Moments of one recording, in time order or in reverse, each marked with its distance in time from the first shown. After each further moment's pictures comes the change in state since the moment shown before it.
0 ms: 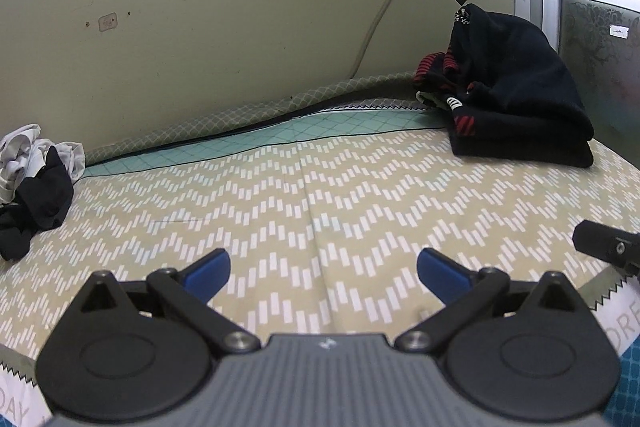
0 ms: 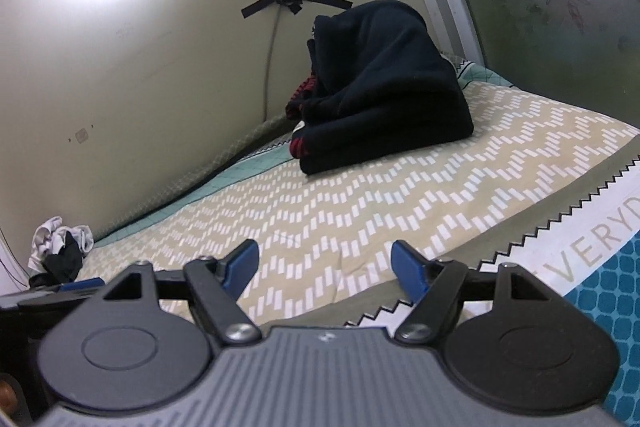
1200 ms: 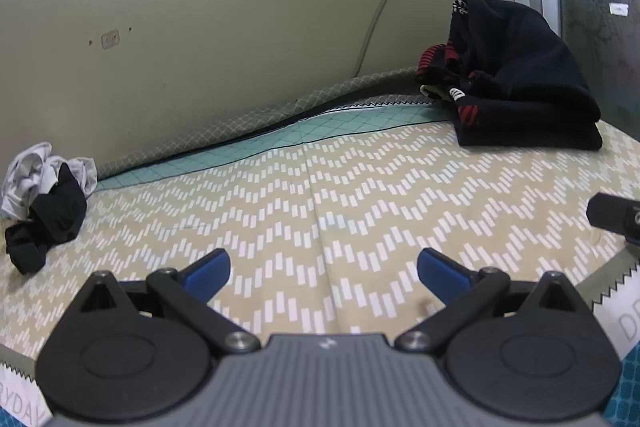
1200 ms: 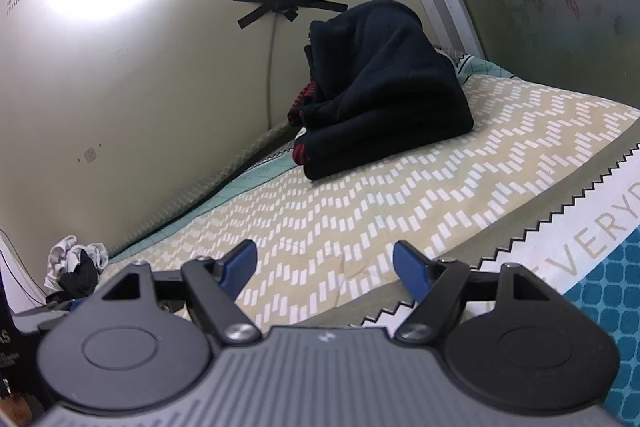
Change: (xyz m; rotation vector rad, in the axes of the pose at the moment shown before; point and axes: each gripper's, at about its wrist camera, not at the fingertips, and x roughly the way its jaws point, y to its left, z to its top) left arm -0.003 -0.007 -0.005 0.077 -0.011 0.040; right arm -0.004 -0.007 0.000 0.067 -0.009 0.038
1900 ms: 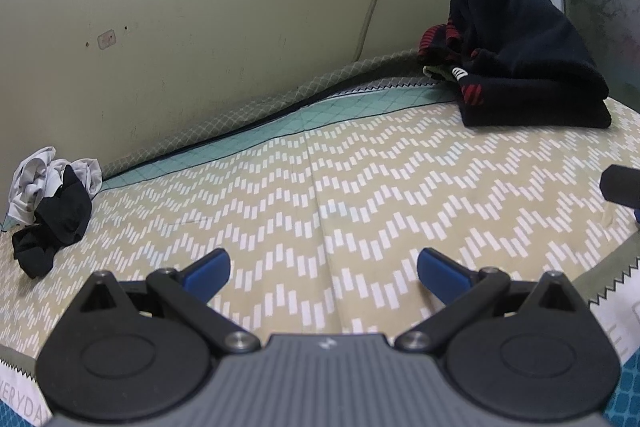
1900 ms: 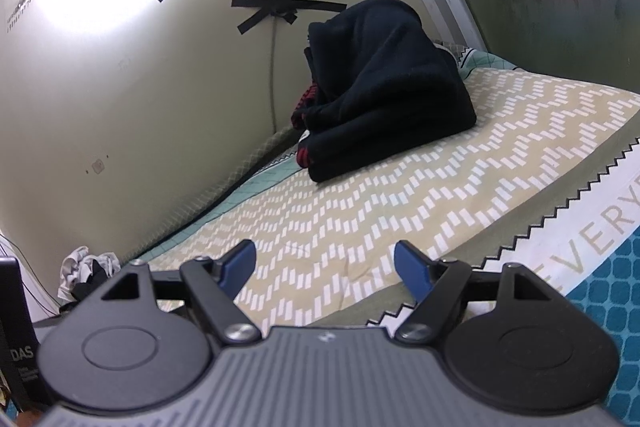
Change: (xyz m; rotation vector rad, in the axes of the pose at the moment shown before) left arm 0.005 -0.002 0.000 0.040 0.051 0.029; right arm -0.001 -0.004 0.001 0.046 -0.002 0.031
